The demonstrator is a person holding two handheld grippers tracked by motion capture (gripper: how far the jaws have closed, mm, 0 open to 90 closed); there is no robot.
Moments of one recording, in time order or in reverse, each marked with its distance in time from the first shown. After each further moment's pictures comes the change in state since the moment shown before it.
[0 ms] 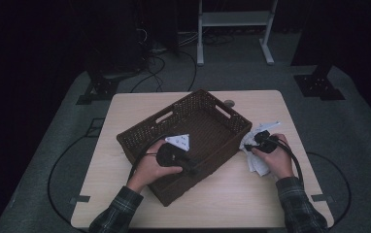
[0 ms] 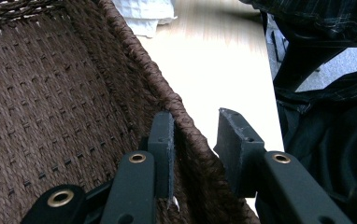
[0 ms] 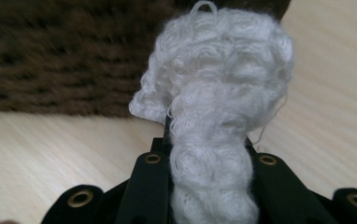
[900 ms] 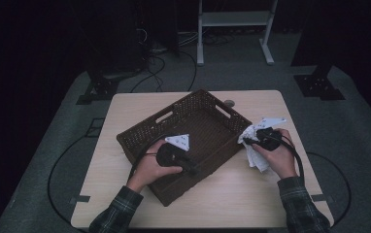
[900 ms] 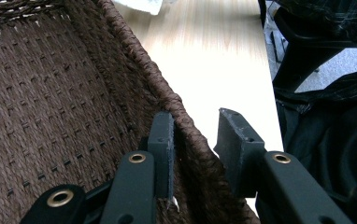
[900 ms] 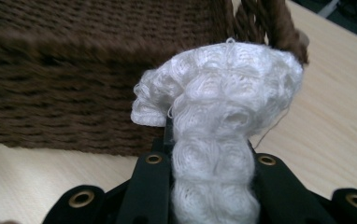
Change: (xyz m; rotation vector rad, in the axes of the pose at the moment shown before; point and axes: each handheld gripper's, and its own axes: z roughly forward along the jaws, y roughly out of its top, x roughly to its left) left arm 0.000 0.000 0.000 -0.002 -0.002 0.000; right arm 0.019 0.023 -0.044 -0.150 -0.025 -0.063
